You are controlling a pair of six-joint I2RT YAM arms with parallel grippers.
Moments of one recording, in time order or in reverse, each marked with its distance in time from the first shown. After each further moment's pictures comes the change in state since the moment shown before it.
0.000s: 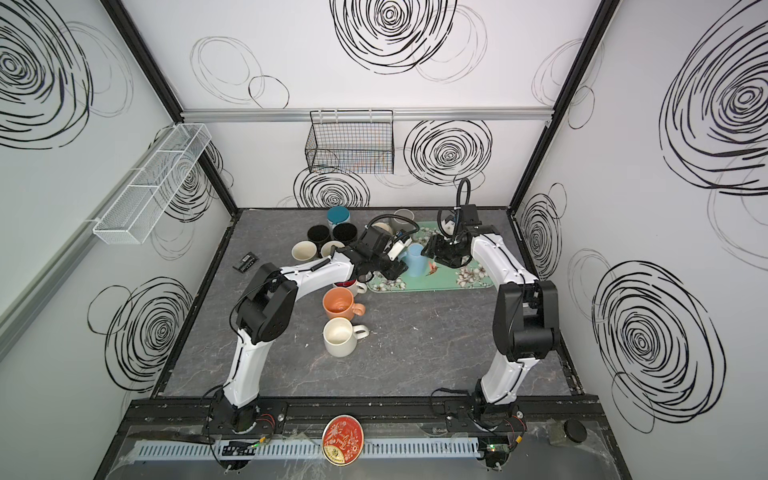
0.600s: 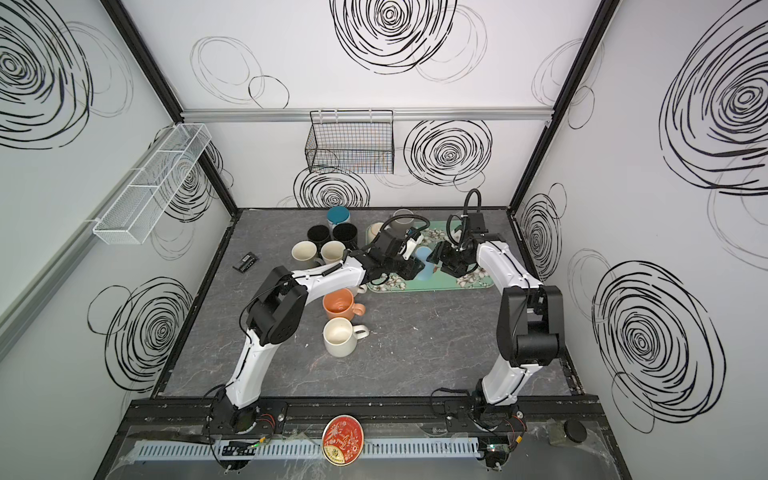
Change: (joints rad) left arm -0.098 0.053 0.031 0.139 0.008 -0.252; right arm -0.047 -0.053 -0.095 0.004 -0.001 0.085
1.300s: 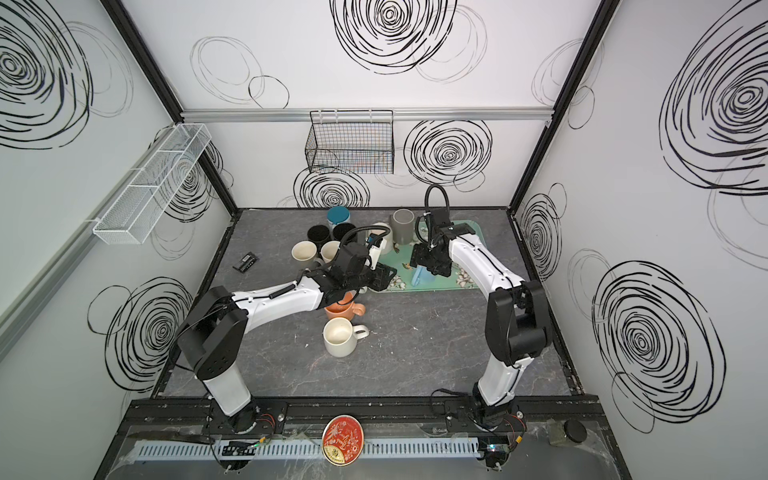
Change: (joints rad) left arm 0.042 -0.476 -0.562 0.156 -0.116 -0.169; right arm 0.251 0.095 0.180 -0.187 0.365 0.044
